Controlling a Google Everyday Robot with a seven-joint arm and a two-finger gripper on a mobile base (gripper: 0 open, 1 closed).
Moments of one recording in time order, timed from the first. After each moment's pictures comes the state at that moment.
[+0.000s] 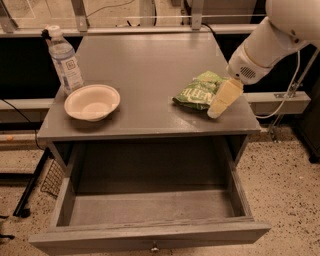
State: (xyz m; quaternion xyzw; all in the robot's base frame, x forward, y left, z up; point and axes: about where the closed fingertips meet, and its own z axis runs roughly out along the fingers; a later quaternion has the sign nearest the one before) arm 0.612 -0.174 0.883 -0.53 0.82 0.03 0.23
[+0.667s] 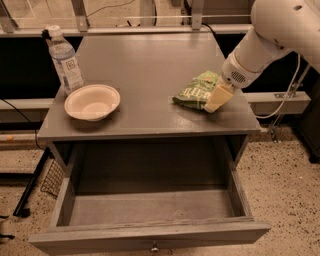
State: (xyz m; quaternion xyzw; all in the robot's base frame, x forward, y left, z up) arm 0.629 -0.170 0.857 -0.51 0.83 0.02 0.22
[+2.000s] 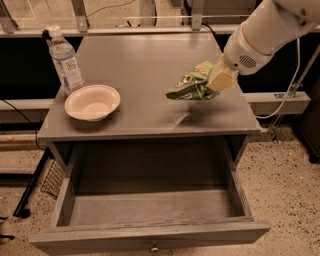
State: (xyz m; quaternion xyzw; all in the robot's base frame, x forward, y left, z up) arm 0.587 -0.140 0.925 -0.57 0.78 0.03 0.26
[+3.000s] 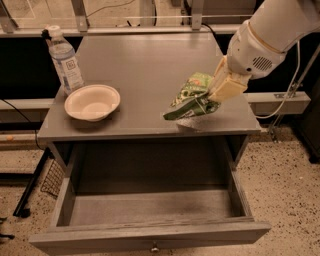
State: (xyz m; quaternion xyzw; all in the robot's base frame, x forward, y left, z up) arm 0.519 -0.129 0.942 -0.67 0.71 0.06 0.21
